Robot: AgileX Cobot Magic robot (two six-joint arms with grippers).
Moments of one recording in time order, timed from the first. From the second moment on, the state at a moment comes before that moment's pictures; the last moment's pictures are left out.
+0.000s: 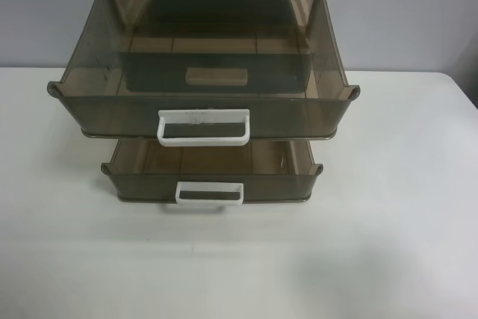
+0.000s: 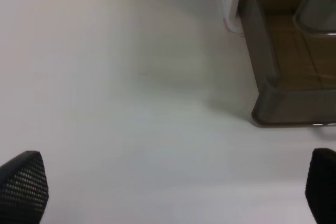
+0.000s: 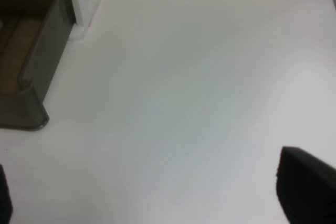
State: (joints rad) left arm 0.05 -0.01 -0.51 -0.07 1.06 0.11; right arm 0.16 0.00 -0.51 0.01 1.07 -0.08
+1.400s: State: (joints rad) left arm 0.05 -0.01 -0.51 -0.07 1.06 0.11; right arm 0.70 0.92 -1.05 0.00 1.10 -0.19
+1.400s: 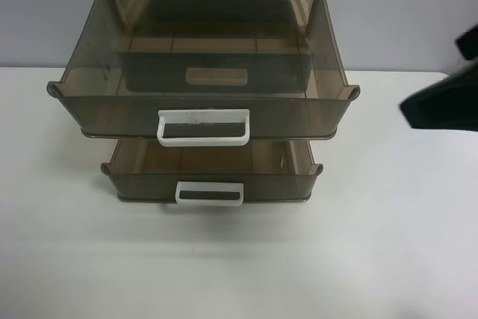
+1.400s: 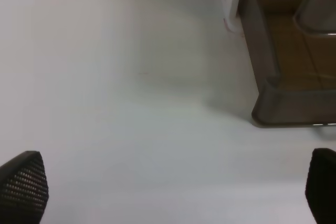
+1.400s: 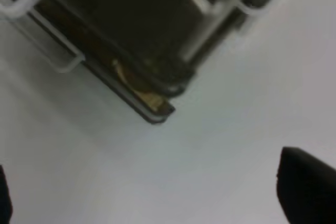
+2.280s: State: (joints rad) left arm 0.05 -0.01 -0.51 -0.07 1.06 0.11; right arm 1.40 1.68 -1.43 -0.24 1.18 0.01
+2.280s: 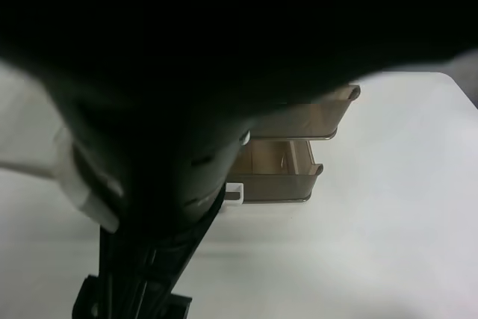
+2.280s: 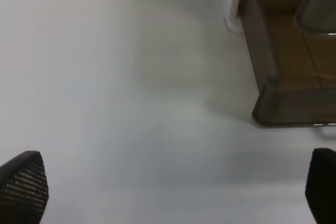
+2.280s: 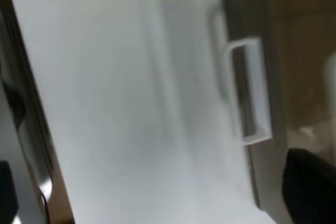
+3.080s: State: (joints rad) left arm 0.05 -0.01 -0.51 -0.07 1.06 0.11; right arm 1.26 1.79 -1.44 -0.26 1.17 0.01
